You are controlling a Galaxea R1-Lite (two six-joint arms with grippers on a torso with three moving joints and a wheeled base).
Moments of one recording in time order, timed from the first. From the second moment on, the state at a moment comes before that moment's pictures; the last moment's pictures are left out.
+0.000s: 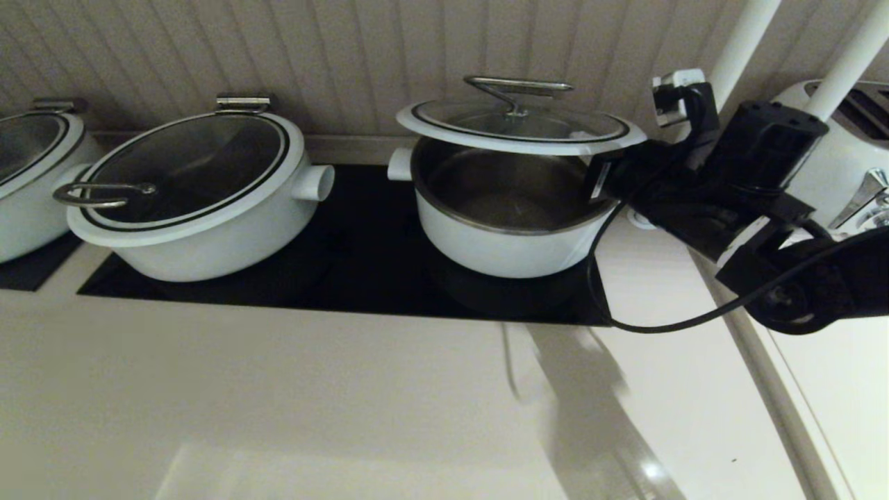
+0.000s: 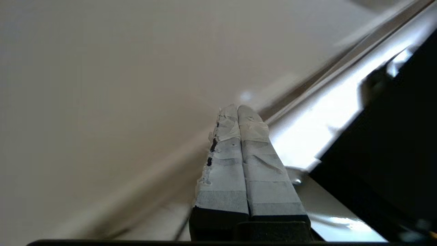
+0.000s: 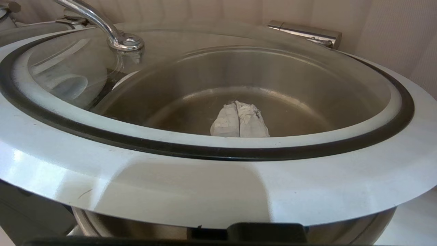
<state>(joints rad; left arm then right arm) -0.62 0.33 -0.06 -0.01 -0.14 0.04 0.41 1.85 -1.12 -0.99 0.07 -0.02</state>
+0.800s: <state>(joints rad) -0.64 0.00 -0.09 0.17 -0.11 -0.06 0.41 1.84 -1.12 -0.99 0.07 -0.02</state>
